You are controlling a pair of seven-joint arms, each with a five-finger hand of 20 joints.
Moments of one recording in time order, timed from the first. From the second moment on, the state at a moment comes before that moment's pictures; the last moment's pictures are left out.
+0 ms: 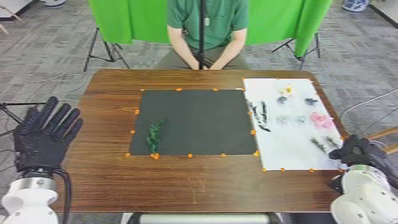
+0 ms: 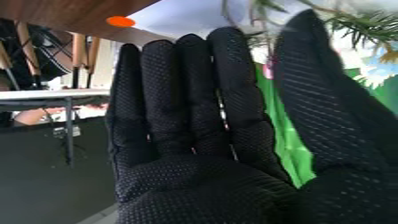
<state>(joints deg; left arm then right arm) 129.9 -58.6 -103.3 -126.6 11.4 16.0 19.4 -116.7 -49.4 89.9 -115.7 -132.7 1.1 52.2</state>
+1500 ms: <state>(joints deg) 128.2 -57.7 -100.8 -125.0 11.2 14.5 16.9 -76.2 -61.7 39.8 -106.3 -141.5 25.5 53.0</state>
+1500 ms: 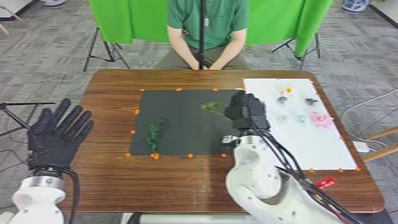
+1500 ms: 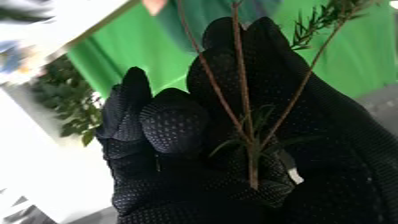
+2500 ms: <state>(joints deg) 125.1 -56.0 -99.1 -123.4 13.3 11.5 16.5 -75.8 -66.5 32.9 -103.5 -142.0 23.9 50.6</state>
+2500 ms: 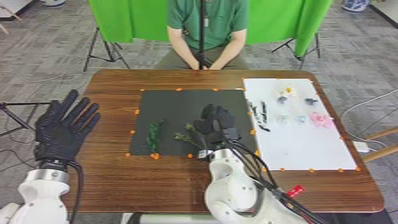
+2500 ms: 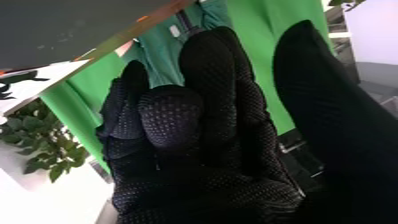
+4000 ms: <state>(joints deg) 127.4 -56.9 -100.0 -123.4 10.3 14.0 16.7 -85.9 -62.9 41.1 -115.7 -133.2 -4.9 44.6</state>
